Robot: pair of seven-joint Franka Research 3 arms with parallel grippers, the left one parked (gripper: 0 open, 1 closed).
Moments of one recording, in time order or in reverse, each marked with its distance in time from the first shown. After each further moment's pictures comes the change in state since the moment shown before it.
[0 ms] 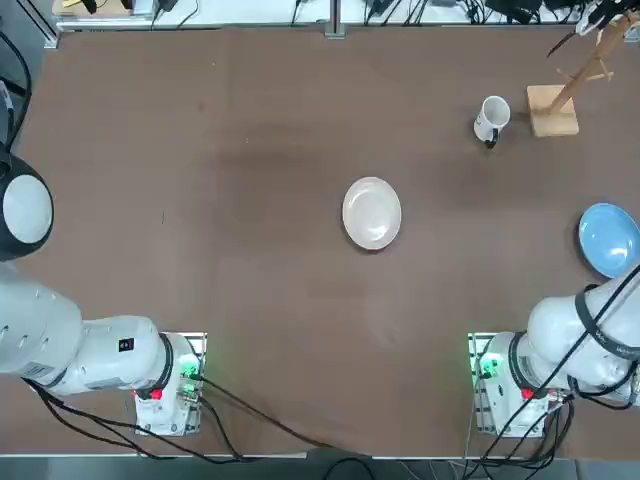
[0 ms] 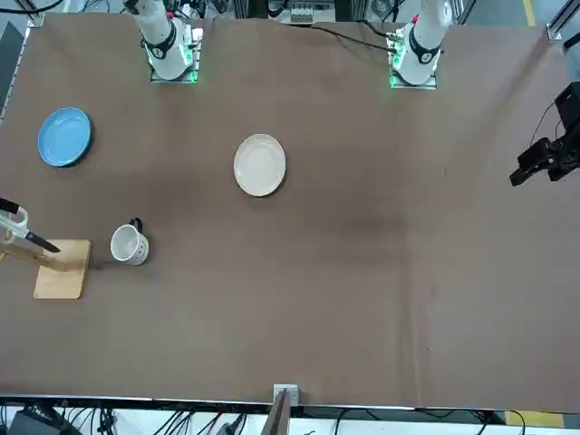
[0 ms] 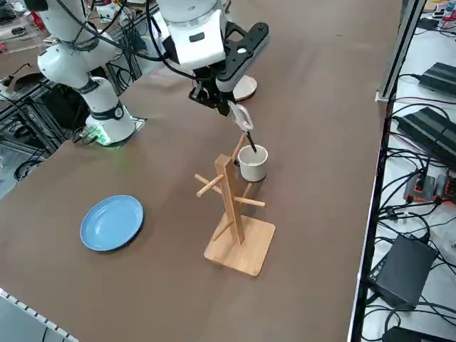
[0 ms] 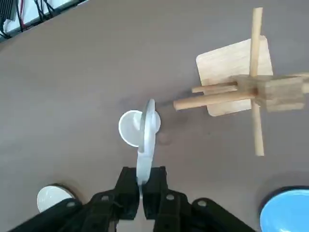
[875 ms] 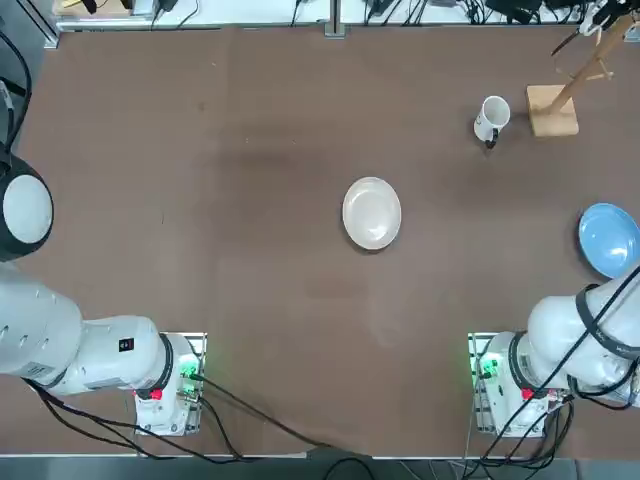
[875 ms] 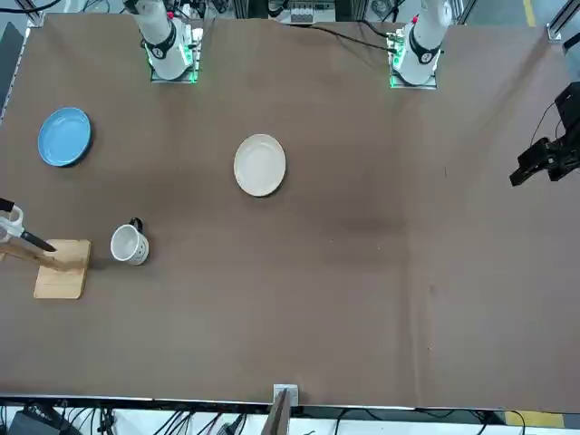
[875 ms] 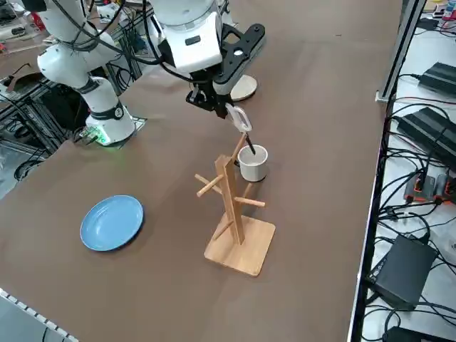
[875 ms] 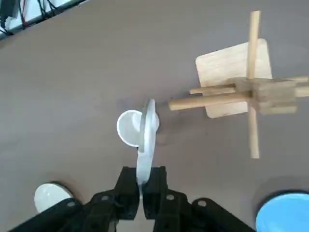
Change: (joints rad) arm -0.012 0.003 0.006 0.000 0.017 0.000 -0.034
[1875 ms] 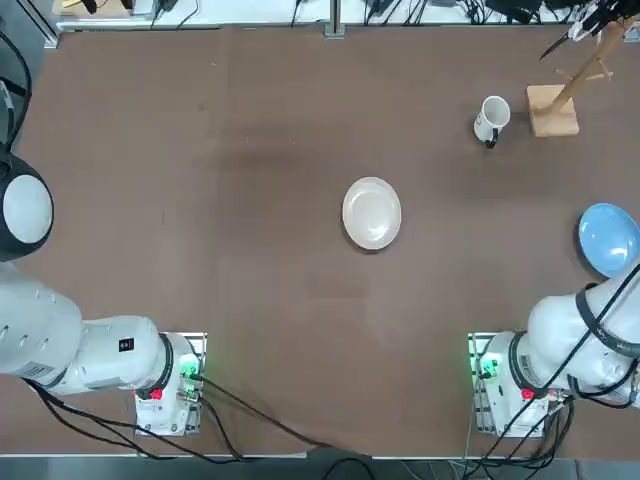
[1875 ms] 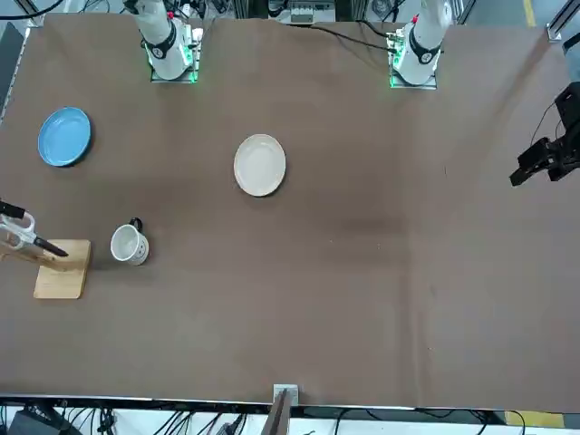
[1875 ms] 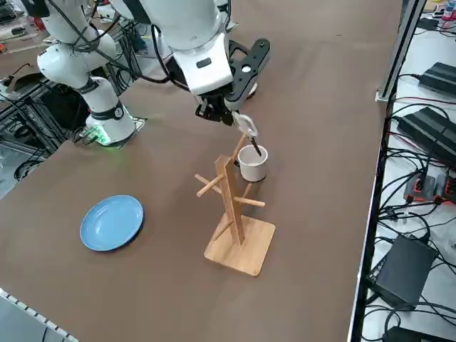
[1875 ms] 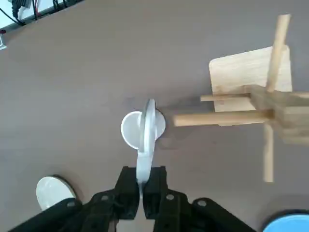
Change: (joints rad) arm -0.017 0.047 0.002 0.003 0.032 0.016 -0.091
